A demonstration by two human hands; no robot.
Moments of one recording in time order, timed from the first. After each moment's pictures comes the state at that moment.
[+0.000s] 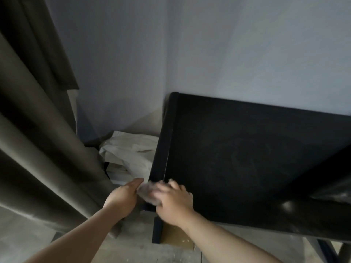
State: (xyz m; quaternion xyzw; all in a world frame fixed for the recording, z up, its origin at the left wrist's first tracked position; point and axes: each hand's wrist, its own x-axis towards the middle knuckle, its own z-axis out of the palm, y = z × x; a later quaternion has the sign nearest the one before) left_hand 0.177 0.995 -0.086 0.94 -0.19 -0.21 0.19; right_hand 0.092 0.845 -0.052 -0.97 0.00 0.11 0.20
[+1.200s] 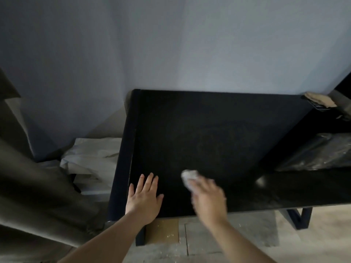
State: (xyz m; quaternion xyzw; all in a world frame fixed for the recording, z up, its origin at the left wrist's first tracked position) left_hand 0.119 0.868 -0.086 0.92 -0.32 -0.22 0.06; right_hand -0.006 0.713 -0.105 -0.97 0.21 -0.14 0.08
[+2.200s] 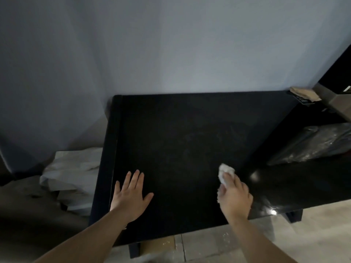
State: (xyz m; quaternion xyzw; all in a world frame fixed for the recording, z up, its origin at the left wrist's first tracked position) left_hand 0.164 0.831 -0.083 0.92 -0.33 -0.22 0.01; right_hand -0.022 0.633 -0.099 -0.85 0.50 -0.13 0.10
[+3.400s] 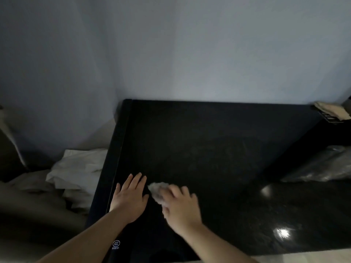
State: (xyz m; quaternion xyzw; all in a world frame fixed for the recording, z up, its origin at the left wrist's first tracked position) left_hand 0.189 0.805 -0.078 0.93 -0.30 -0.22 0.02; right_hand 0.076 0.680 -0.080 -0.98 0.13 0.03 0.14
